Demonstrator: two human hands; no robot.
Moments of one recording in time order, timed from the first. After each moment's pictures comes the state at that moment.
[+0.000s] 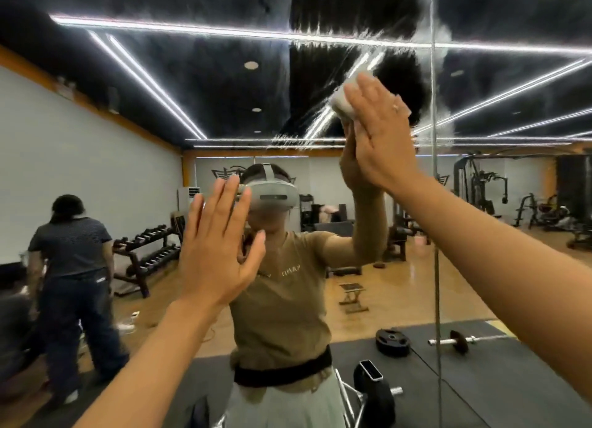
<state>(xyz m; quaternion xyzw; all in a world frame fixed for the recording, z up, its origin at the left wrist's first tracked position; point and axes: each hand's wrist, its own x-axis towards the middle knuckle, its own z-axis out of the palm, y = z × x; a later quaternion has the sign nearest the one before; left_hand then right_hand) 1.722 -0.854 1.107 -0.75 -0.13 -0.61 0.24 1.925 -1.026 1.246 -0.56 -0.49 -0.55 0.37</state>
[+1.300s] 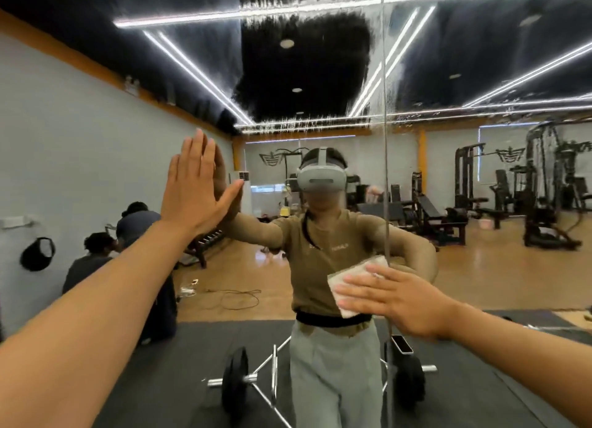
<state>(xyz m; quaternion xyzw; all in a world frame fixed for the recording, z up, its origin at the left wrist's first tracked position) 1.721 -0.899 1.105 -0.77 -0.32 -0.49 0.24 2.030 -1.127 0.965 -0.44 -0.73 -0.51 -0.11</state>
